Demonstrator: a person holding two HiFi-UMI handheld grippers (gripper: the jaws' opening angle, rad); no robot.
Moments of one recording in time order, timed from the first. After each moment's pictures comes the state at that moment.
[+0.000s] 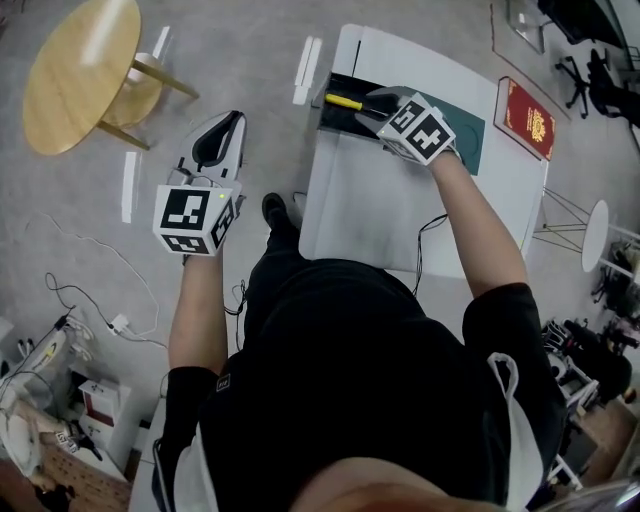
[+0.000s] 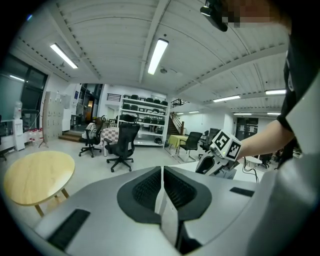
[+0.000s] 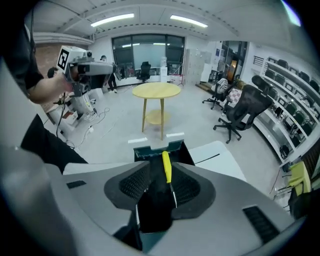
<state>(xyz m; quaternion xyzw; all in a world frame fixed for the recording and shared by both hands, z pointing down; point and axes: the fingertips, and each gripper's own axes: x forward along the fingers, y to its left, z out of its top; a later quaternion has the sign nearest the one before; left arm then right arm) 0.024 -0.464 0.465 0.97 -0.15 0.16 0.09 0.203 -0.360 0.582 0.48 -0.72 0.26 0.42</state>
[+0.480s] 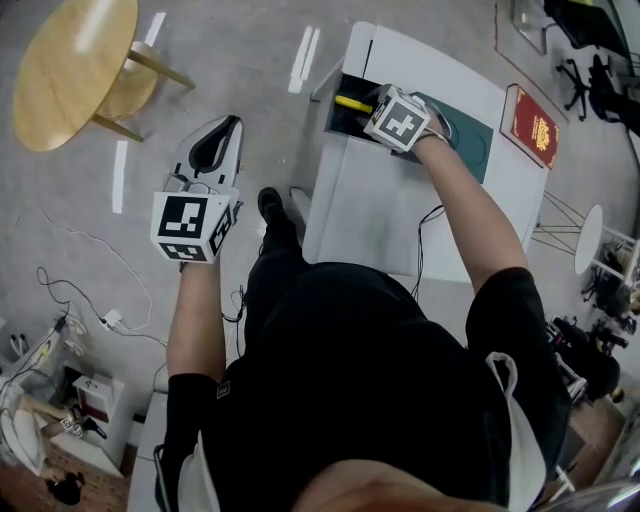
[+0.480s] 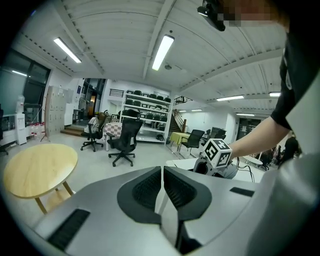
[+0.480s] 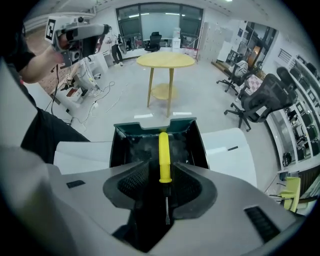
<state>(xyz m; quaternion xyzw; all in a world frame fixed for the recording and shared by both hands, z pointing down) 0.008 -0.486 0.492 0.97 -0.16 0.18 0.11 0.208 -0.372 0.658 0.38 -0.68 0.30 0.55</state>
